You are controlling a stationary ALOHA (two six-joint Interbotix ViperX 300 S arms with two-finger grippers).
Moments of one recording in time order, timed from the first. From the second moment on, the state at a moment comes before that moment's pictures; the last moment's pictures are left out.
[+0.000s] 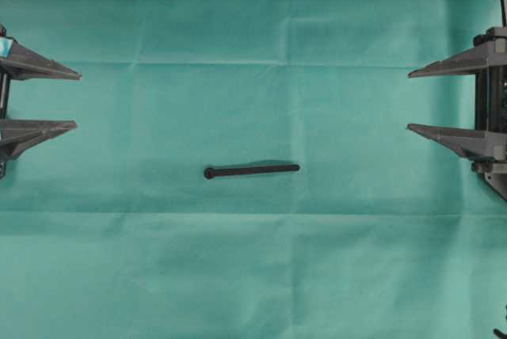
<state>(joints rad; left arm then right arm) -0.01 -1.02 1.23 -0.02 -0.34 0.00 -0.02 -0.96 1.23 0.00 -0.36 0.00</state>
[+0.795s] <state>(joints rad) -0.01 -0.64 1.12 -0.02 -0.54 0.00 -0.02 -0.96 1.24 0.00 -0.36 0.00</state>
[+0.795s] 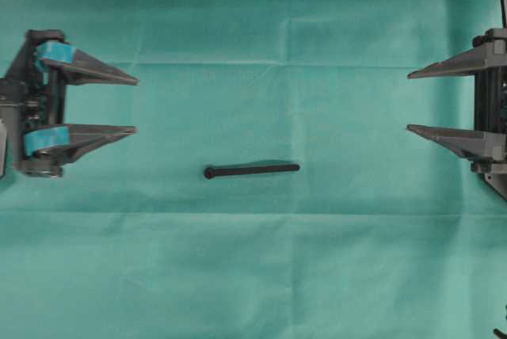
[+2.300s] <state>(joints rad) 0.00 -0.28 0.70 -0.03 0.12 -0.04 -0.02 -0.96 1.25 0.00 -0.36 0.00</state>
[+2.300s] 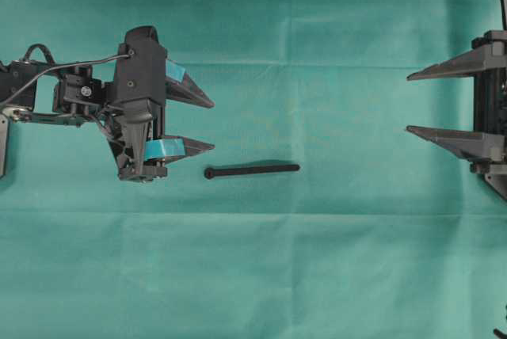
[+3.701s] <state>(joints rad) -0.03 0.20 0.52 -0.03 0.11 -0.04 -0.02 -0.96 1.27 -0.01 -0.38 0.00</state>
